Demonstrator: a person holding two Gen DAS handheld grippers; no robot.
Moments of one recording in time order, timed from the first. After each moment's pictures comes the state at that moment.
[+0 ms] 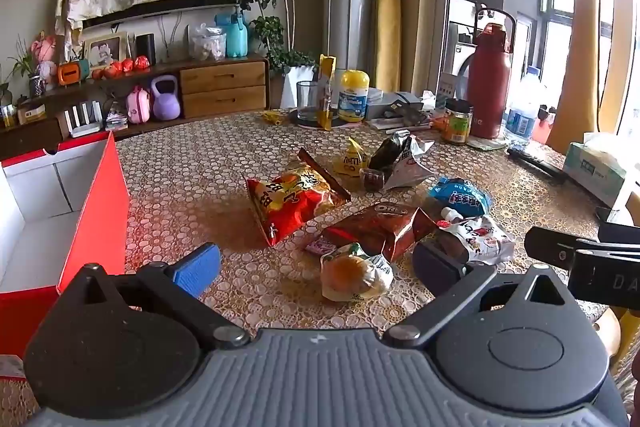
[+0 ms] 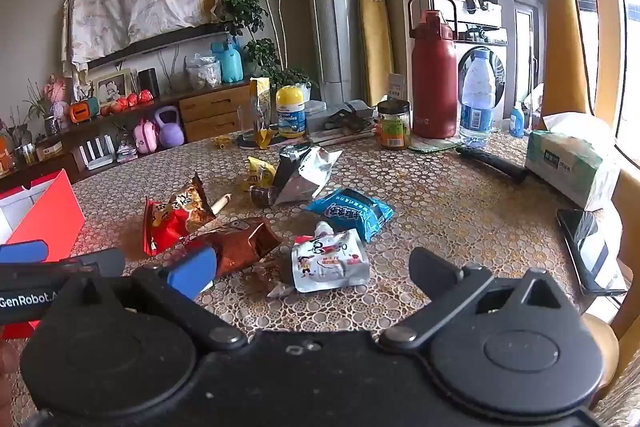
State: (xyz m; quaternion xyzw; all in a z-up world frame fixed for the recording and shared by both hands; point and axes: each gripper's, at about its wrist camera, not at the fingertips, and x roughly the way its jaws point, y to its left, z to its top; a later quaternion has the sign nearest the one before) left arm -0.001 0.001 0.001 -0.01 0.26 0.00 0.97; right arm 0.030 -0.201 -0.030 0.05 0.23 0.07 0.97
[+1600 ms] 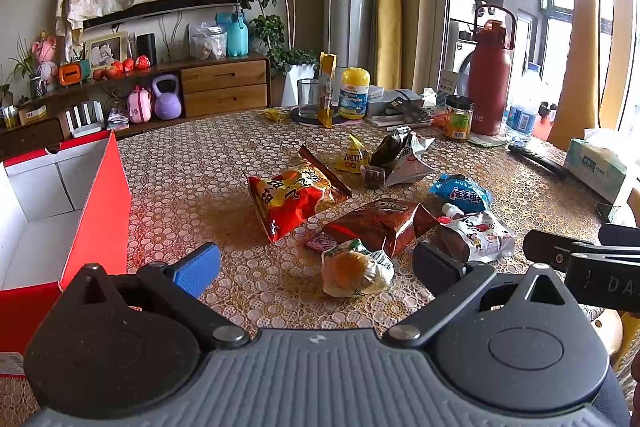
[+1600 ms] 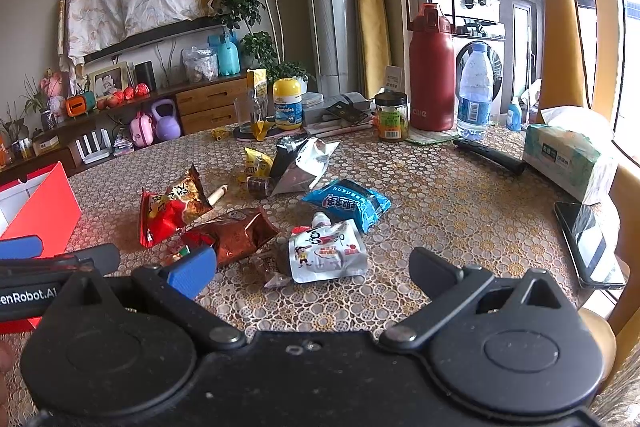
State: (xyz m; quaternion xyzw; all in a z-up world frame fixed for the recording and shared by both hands) left arm 0.000 0.001 -0.001 -0.01 0.26 0.00 0.96; right arm 0.030 -0.201 -0.033 0.05 0.25 0.06 0.97
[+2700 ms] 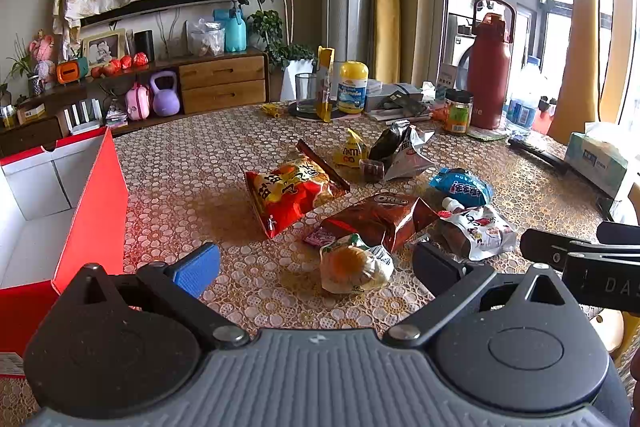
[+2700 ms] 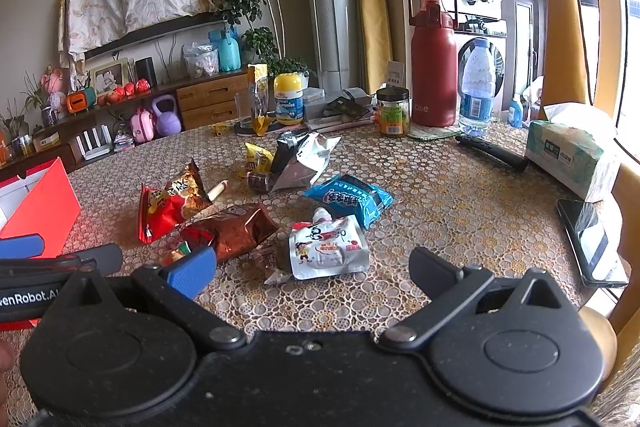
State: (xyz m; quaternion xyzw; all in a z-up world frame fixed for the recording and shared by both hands) left arm -0.002 0.002 -0.012 -0.01 0.27 0.00 0.96; right arm 0.032 -0.198 -0.038 0.04 0.25 0.07 0.96
